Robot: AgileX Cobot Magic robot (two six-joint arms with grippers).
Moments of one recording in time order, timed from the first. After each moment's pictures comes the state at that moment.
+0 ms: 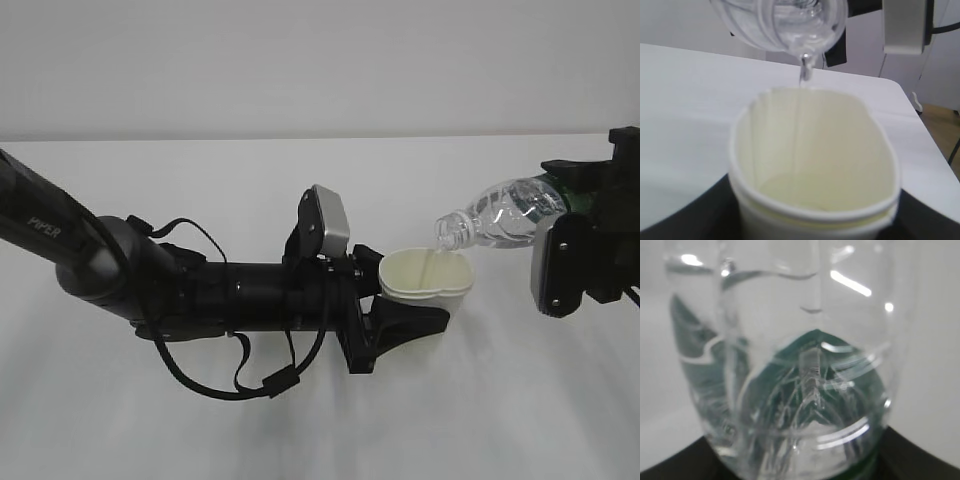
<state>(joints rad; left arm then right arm) -0.58 2.28 -1.11 0.97 -1.14 -0.52 0.11 1.60 -0.48 -0.16 -0.76 -1.56</state>
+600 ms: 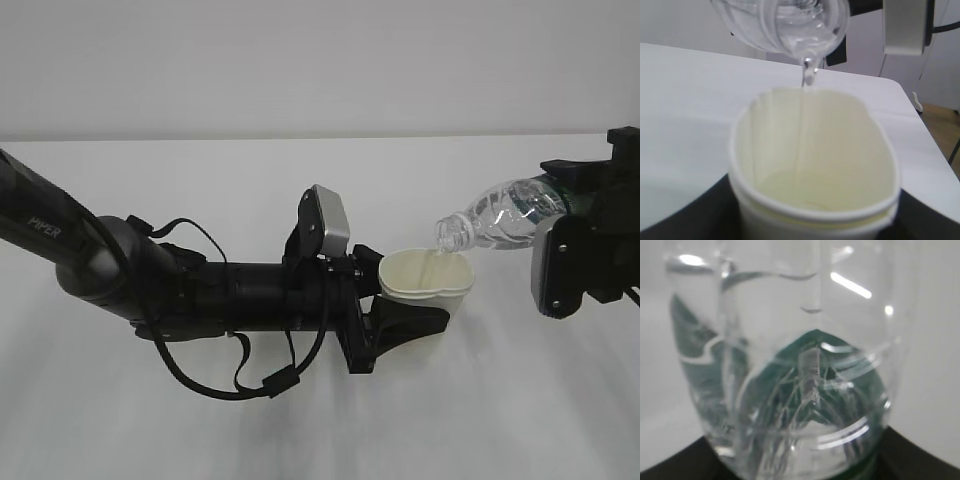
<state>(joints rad) -0.58 2.28 -1.11 0.97 -1.14 -0.52 0.11 1.60 -0.48 -0.16 -0.76 -1.58</state>
